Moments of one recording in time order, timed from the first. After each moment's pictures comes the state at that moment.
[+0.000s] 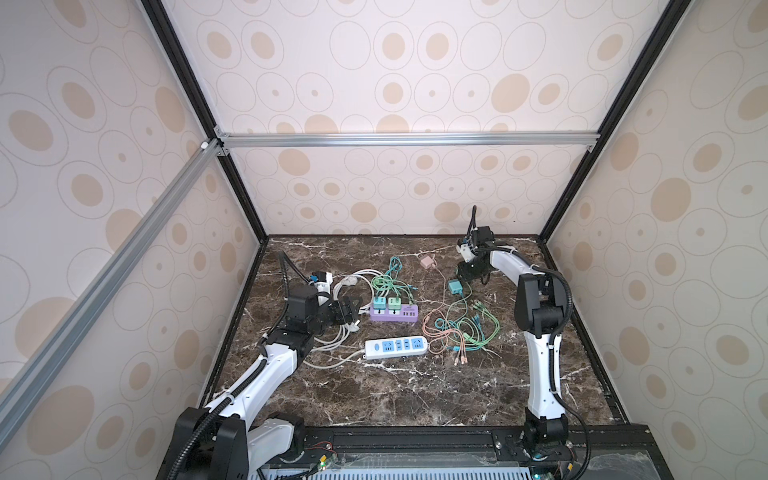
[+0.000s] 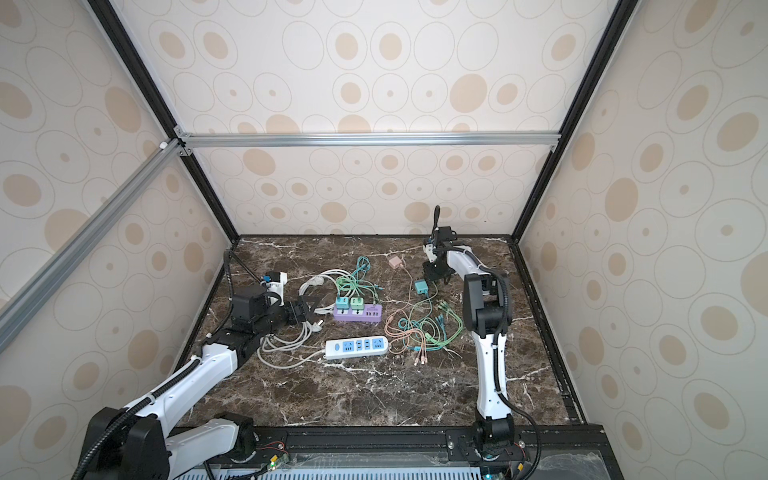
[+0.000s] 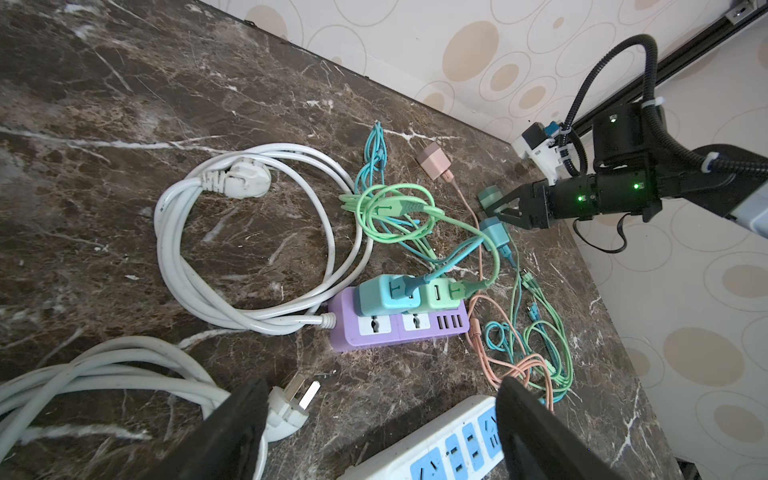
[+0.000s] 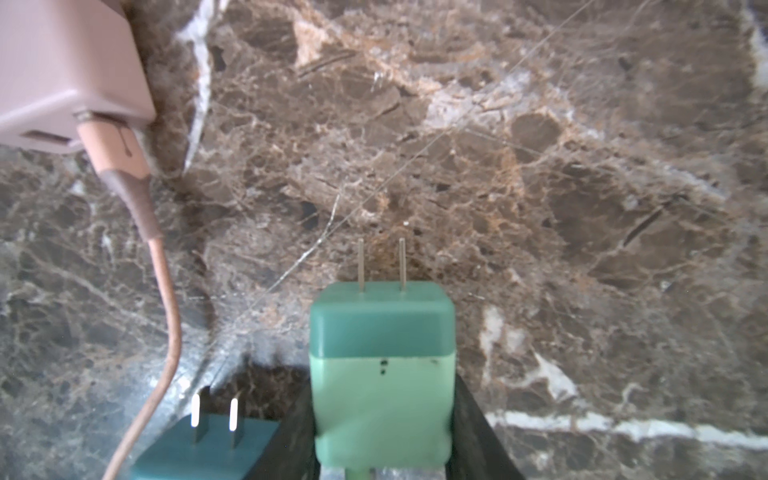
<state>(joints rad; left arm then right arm) -0.21 1.13 0.60 0.02 0.33 -0.46 0.13 2.33 1.89 -0.72 -0.12 -0.18</state>
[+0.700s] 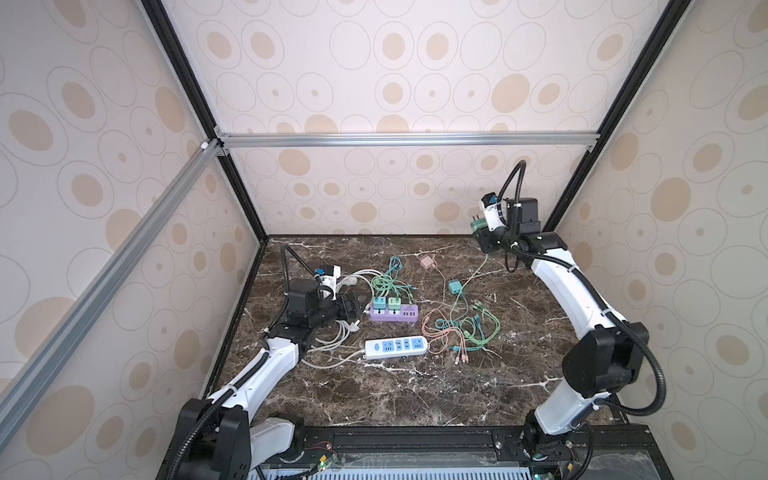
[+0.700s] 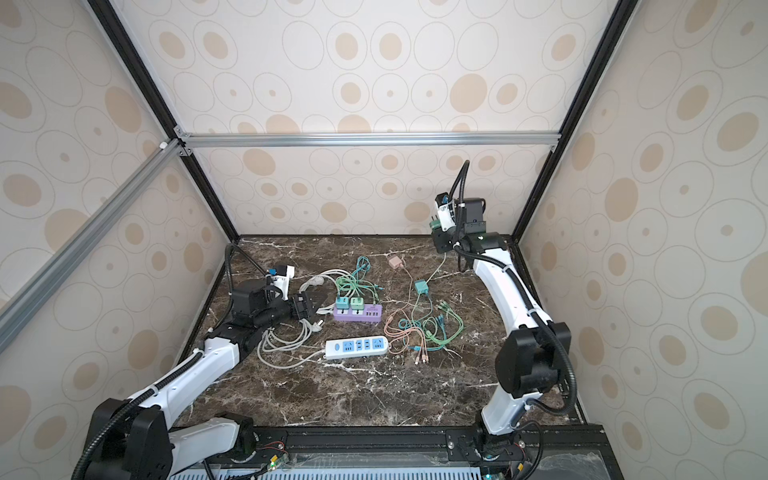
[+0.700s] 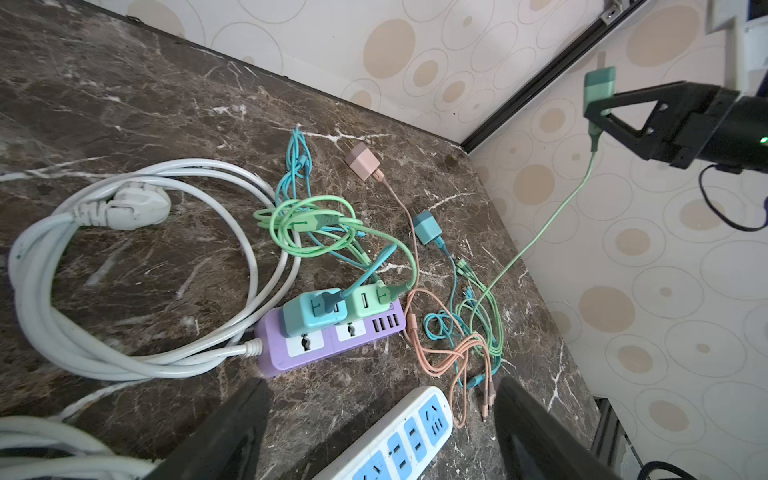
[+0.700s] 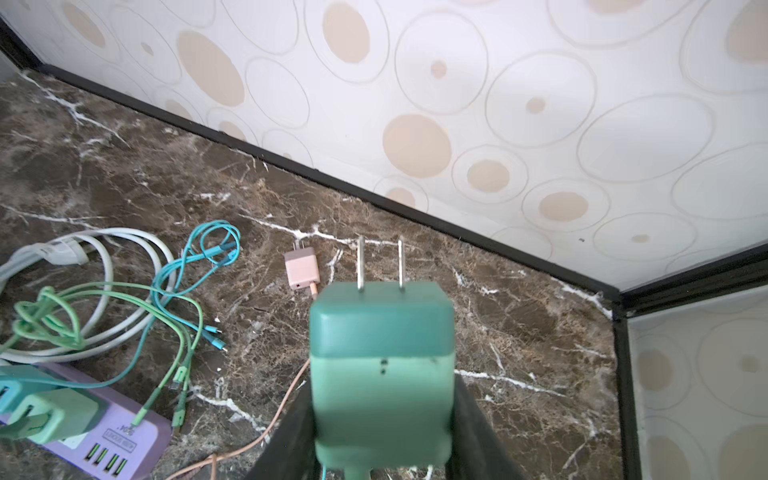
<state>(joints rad) -0.21 1.18 0.66 0.09 0.53 -0.47 0.19 1.65 1.66 -0.56 -0.07 -0.21</state>
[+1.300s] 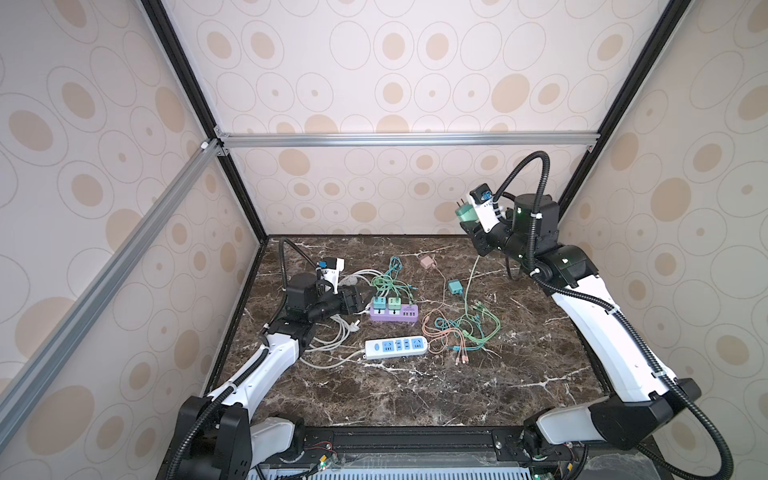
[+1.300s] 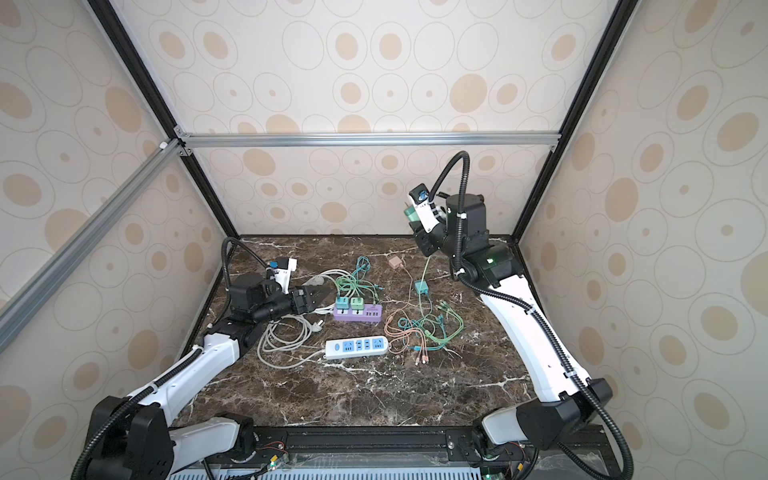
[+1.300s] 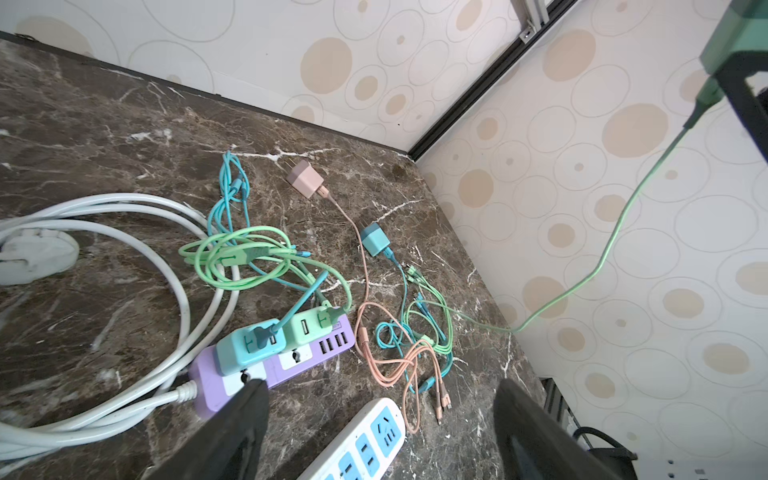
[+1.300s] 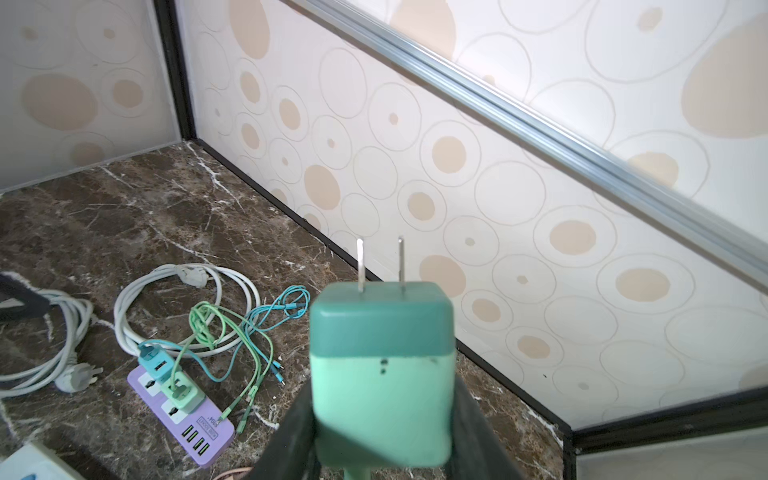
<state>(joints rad) -0.21 1.19 0.70 0.16 0.66 -0.52 0.44 1.39 1.68 -0.59 -0.02 -0.39</state>
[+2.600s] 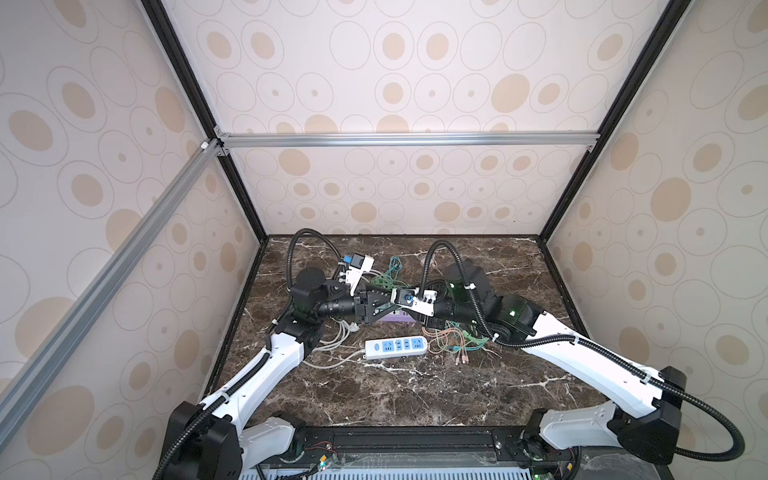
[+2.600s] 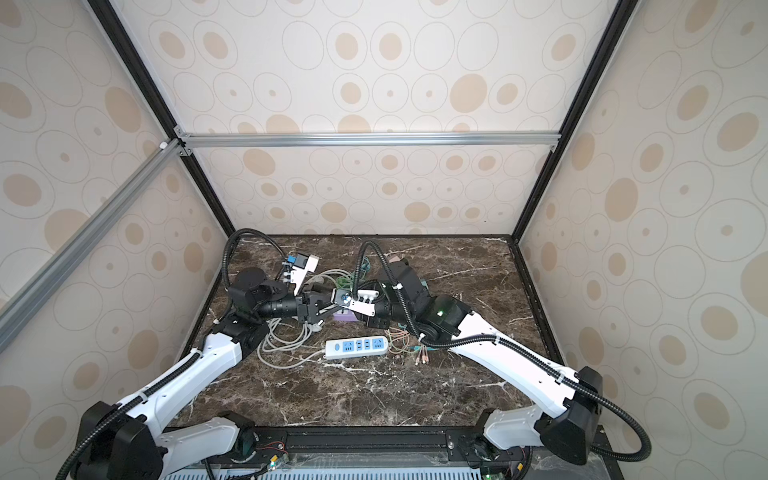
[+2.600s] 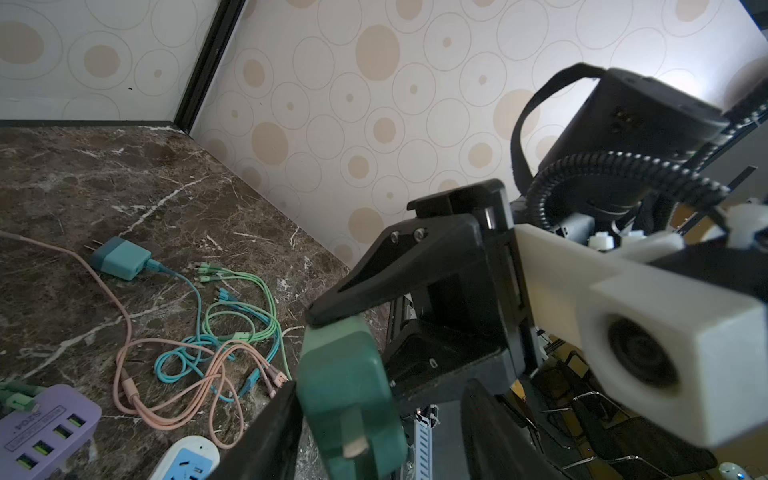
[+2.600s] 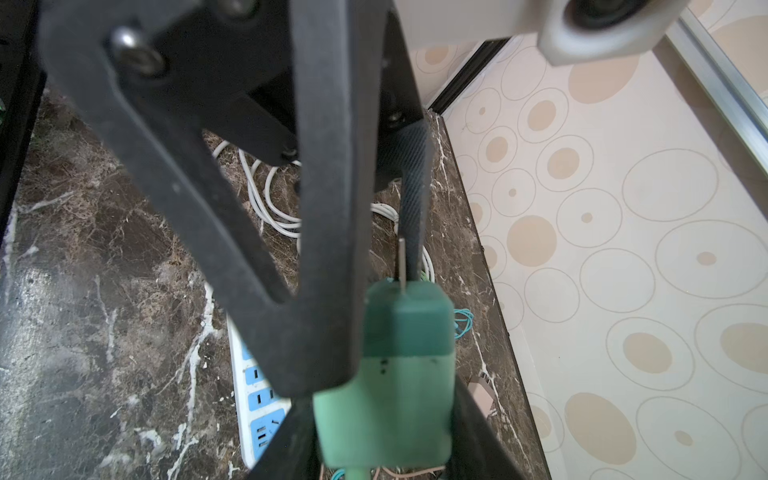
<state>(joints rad) -0.38 1.16 0.79 0.32 1.08 -0.62 0.89 1.31 1.30 -0.51 -0.04 -0.71</state>
